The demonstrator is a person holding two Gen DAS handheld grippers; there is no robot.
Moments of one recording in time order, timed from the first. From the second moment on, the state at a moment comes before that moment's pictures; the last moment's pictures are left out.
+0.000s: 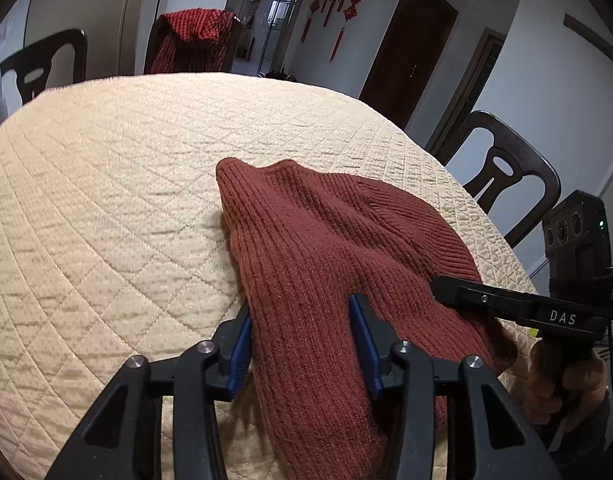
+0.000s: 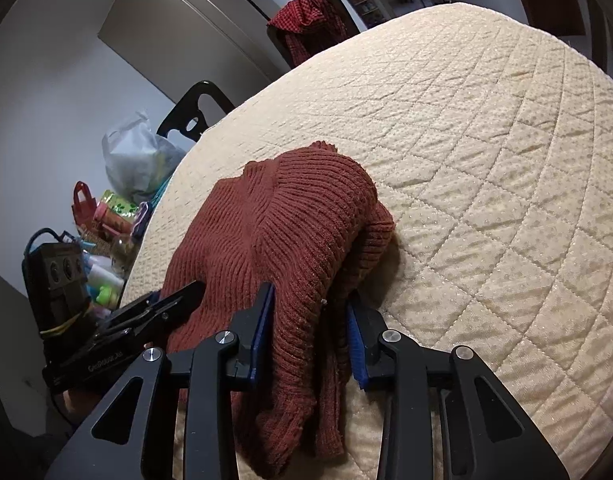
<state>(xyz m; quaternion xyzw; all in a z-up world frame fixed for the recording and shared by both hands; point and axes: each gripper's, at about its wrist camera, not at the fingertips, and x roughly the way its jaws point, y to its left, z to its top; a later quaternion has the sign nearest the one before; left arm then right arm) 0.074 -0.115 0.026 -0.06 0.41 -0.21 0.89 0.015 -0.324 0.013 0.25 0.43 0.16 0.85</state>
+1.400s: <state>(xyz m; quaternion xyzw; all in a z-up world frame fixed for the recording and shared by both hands) 0.053 -0.111 0.059 -0.03 0.37 -0.20 0.91 -0.003 -0.285 0.051 0.20 0.39 0.16 0.88</state>
